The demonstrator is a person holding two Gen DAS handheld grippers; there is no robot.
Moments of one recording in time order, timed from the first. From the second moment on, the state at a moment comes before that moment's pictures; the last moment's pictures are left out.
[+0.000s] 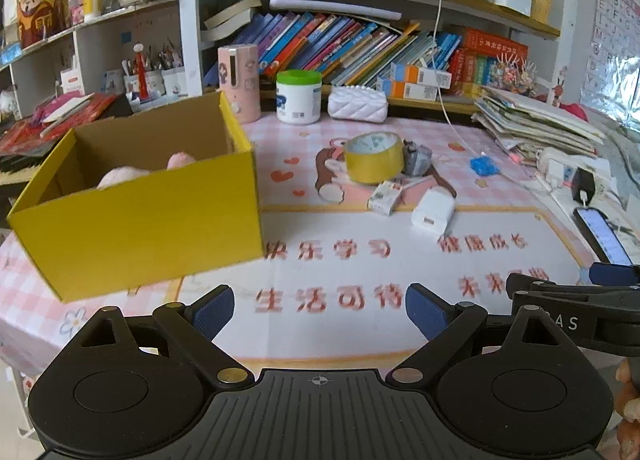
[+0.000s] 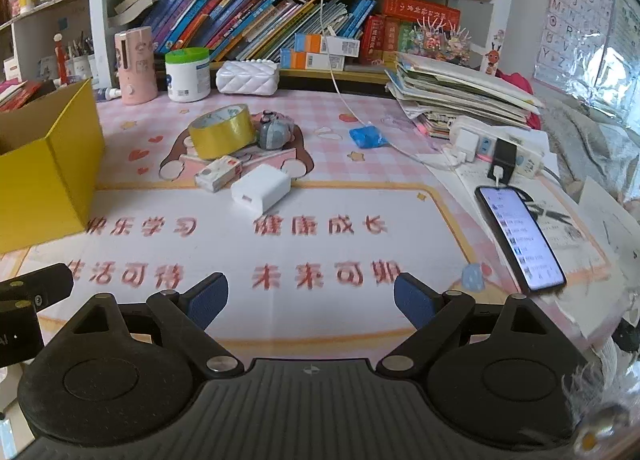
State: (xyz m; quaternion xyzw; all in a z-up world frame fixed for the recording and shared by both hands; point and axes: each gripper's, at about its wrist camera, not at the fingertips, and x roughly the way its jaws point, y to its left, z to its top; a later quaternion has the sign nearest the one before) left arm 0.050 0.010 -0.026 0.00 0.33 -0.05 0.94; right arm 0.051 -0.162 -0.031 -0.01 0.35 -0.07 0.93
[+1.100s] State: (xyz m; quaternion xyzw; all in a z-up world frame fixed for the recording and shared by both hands) left arm 0.195 -0.126 -0.055 -0.01 0.40 -0.03 0.92; right arm 0.209 -0.302 -0.035 -0.01 0.35 -0.02 0.94
